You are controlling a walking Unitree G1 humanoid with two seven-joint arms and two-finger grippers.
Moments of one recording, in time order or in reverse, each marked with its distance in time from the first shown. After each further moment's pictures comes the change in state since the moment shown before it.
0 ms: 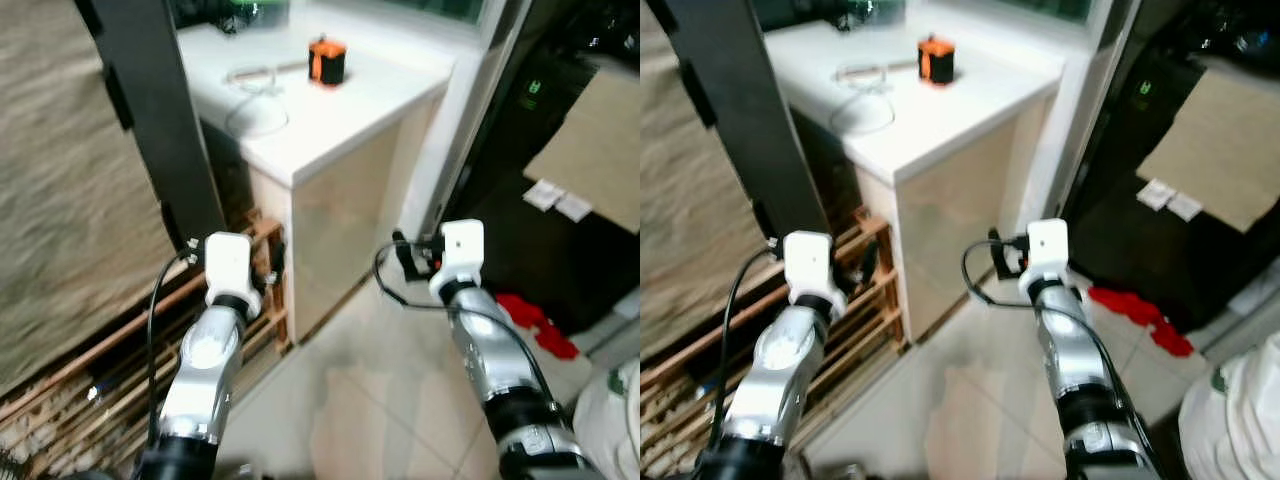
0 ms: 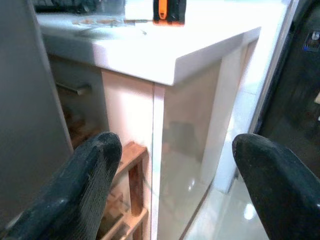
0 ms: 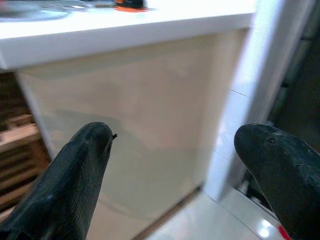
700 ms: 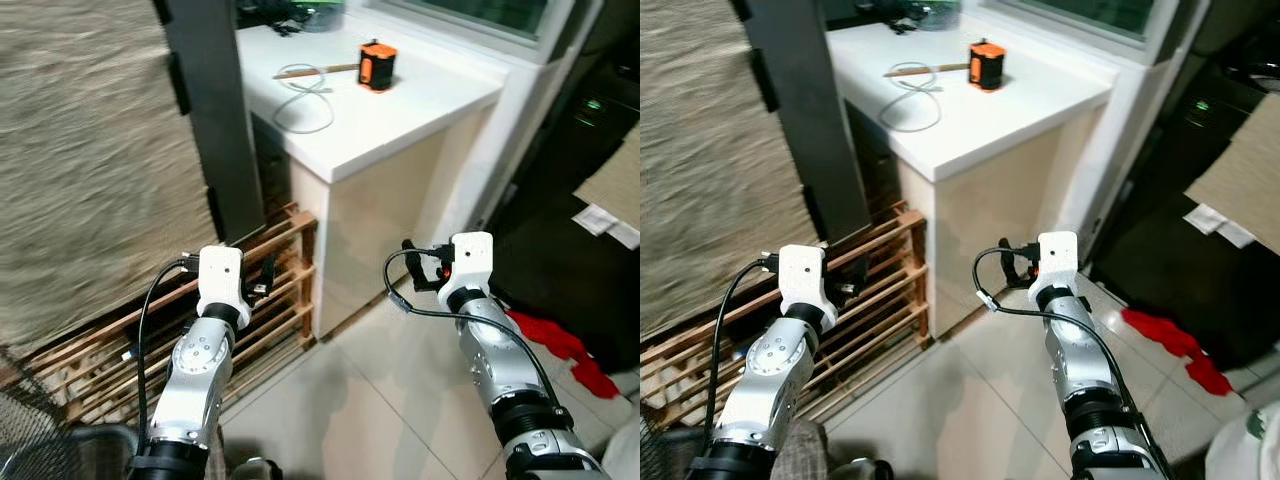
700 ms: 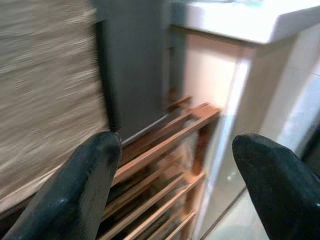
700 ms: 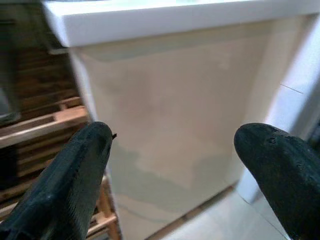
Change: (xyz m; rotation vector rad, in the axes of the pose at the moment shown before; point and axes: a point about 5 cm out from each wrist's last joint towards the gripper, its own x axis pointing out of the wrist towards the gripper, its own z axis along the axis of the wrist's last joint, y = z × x) left arm -0.002 0.010 -0.011 0.003 0.058 0.036; right arm -0.003 -0.004 -0.011 0.019 0.031 -0.017
